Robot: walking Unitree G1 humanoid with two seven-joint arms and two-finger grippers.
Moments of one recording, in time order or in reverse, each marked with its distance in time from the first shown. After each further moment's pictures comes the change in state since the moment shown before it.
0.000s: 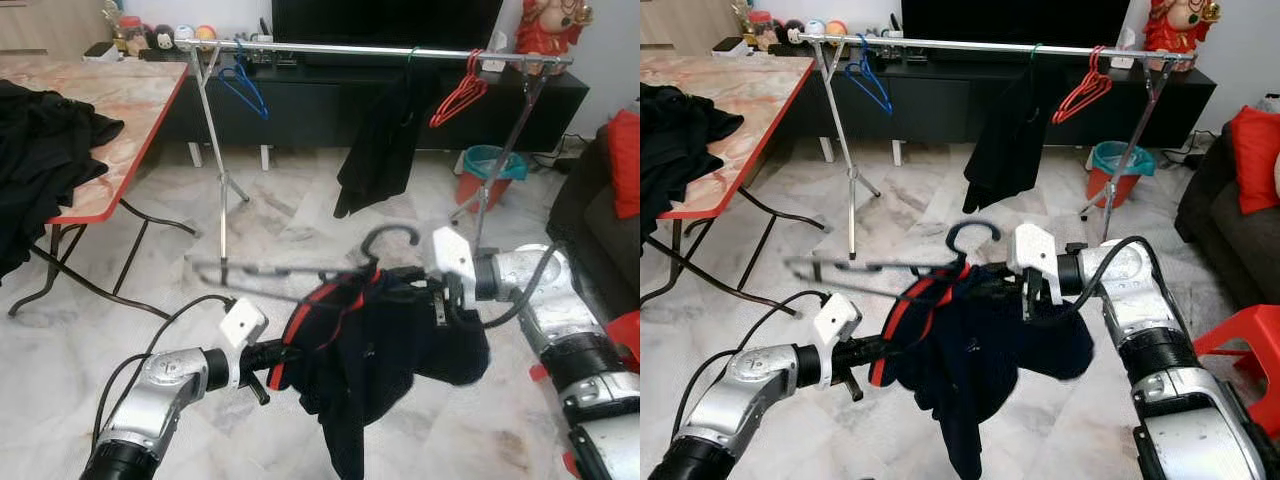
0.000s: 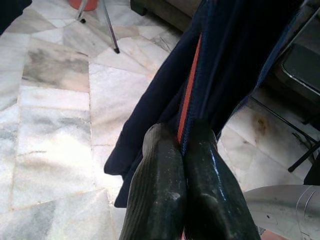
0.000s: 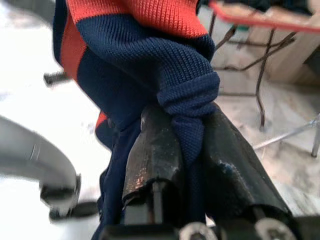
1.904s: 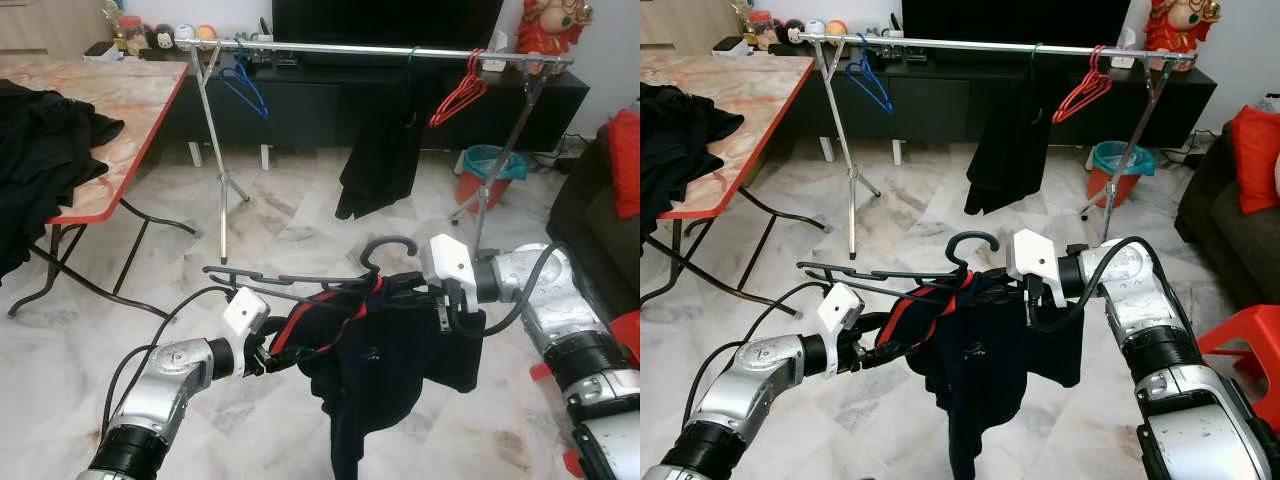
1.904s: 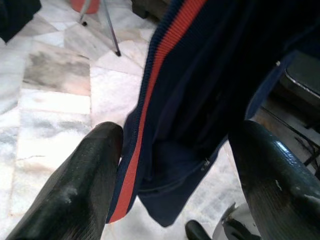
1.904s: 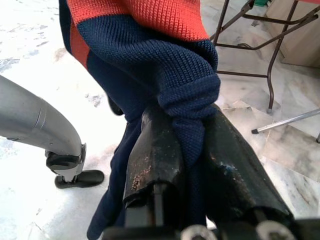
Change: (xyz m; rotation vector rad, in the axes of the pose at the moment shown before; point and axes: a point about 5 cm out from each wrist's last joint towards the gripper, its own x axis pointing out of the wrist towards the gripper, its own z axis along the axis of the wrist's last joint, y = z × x) left arm 0.015 0.004 0.003 -0.002 -0.008 0.001; right arm -0.002 0.003 -0.009 -0.039 0.146 0.067
